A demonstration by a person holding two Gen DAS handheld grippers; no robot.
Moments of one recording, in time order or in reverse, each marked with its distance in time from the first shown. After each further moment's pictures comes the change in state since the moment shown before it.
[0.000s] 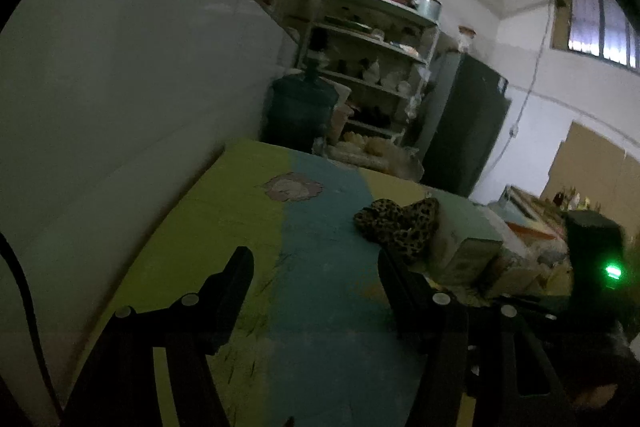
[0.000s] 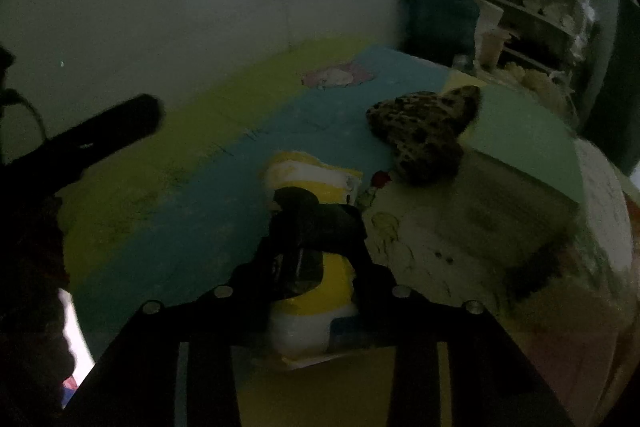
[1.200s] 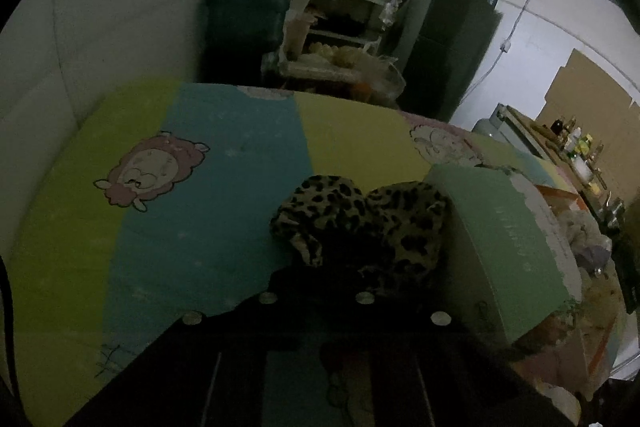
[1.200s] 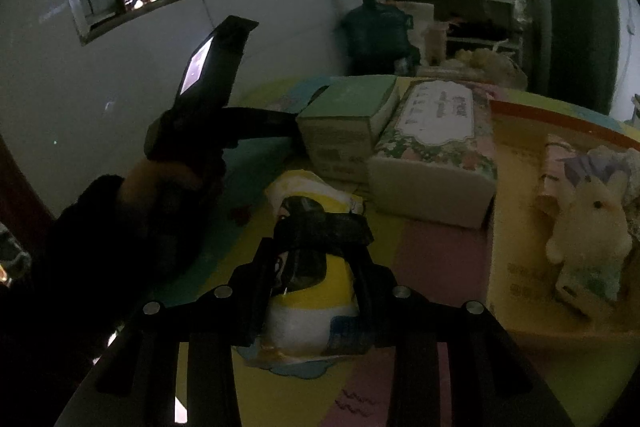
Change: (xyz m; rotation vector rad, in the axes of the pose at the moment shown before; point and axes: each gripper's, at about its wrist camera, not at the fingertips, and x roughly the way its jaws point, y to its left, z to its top) left arm 0.167 -0.078 0.028 0.078 0.333 -0.056; right arm -0.097 -0.063 -0.060 0.207 -0.137 -0.008
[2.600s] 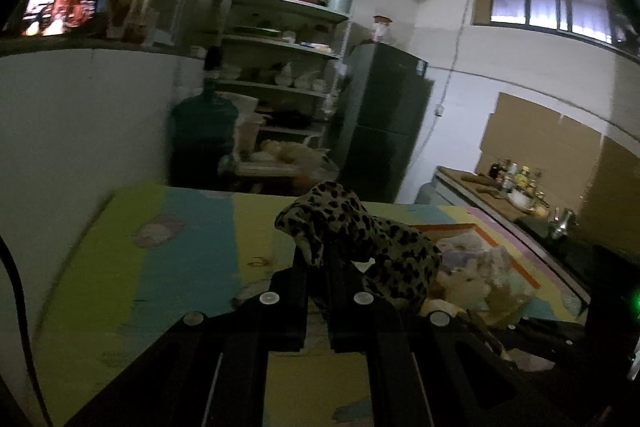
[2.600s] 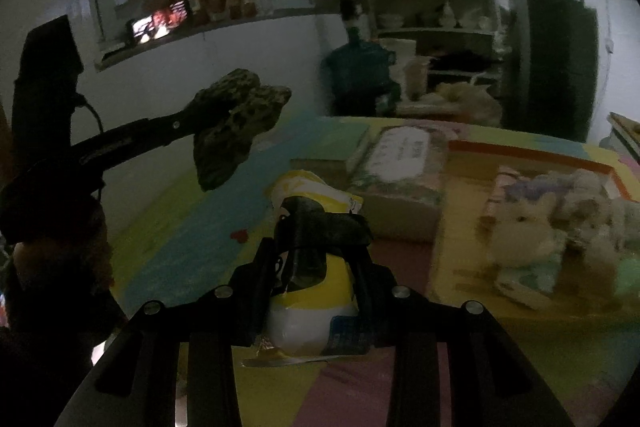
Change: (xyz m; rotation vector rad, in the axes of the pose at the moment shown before) left arm -0.172 -0.068 -0.058 0.111 -0.351 -0.151; right arm -0.063 -0.004 -0.003 0.003 -0.135 -0.087
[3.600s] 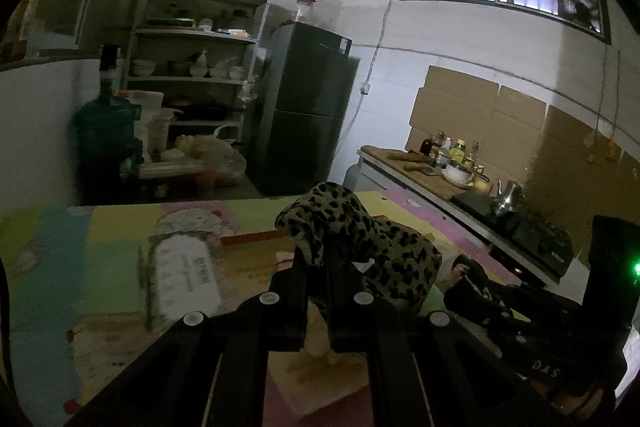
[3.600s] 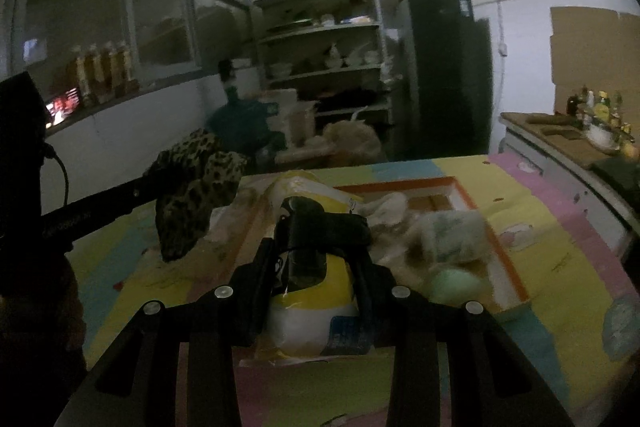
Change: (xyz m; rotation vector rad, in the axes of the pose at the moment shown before) left arm 0.091 -0.141 0.011 0.092 0.060 -0.229; right arm -0.092 -0.133 -0.001 0.145 -0.177 -0.320
